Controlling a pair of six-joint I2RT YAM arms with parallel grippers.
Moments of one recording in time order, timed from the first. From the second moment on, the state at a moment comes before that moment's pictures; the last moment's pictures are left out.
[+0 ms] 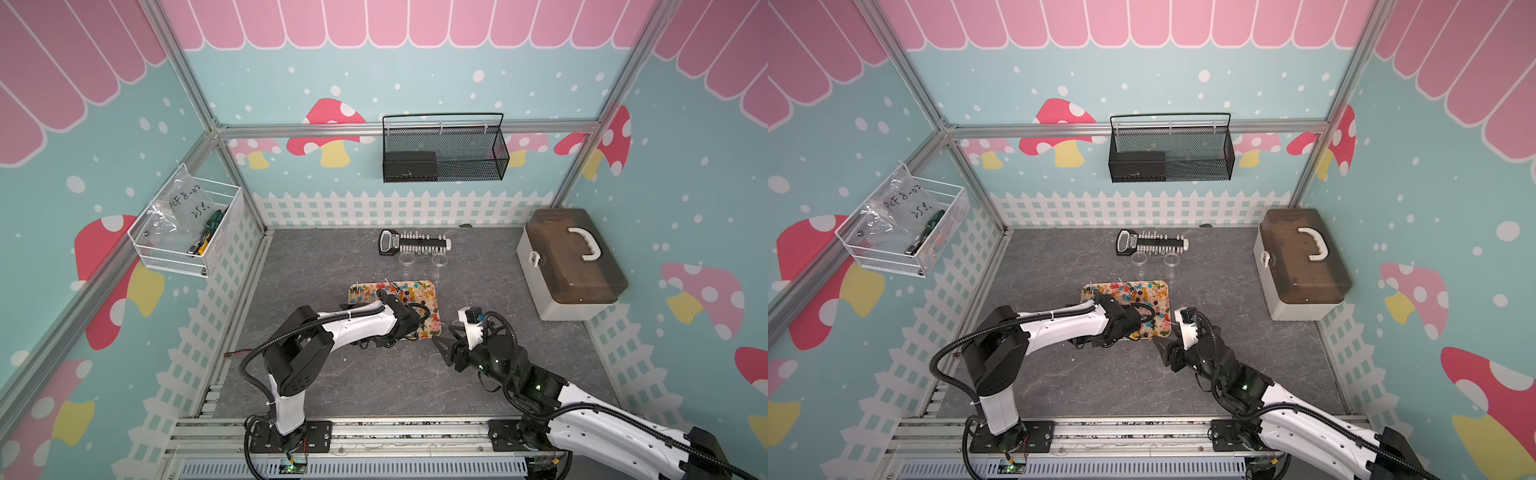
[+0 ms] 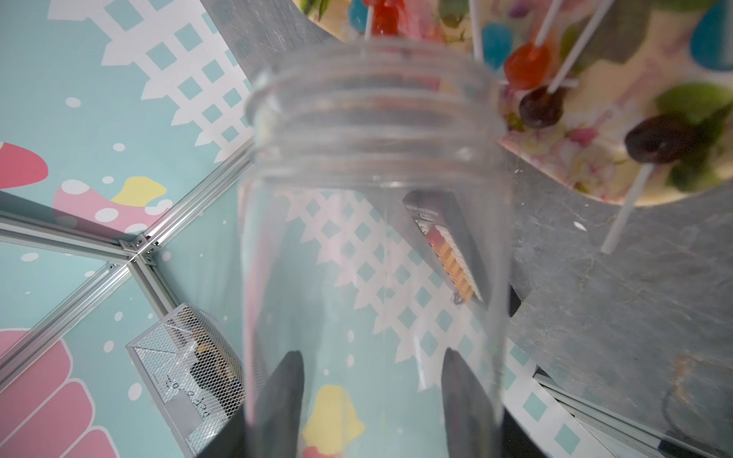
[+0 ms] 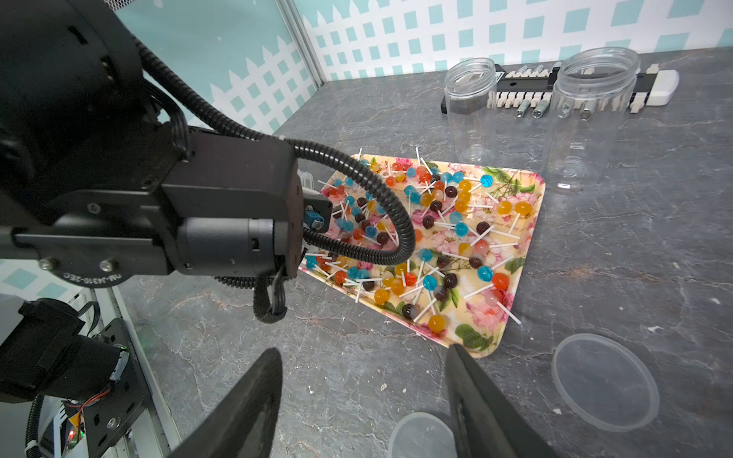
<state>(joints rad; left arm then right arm) -0.88 1.86 1.28 -1.40 -1.01 0.16 0.90 0.69 0.33 0.04 0.11 0.42</state>
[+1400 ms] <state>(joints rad) -0.79 0.85 0.99 -0.77 -0.04 -0.01 0.89 1.11 1.36 -0.62 -0.02 0.31</state>
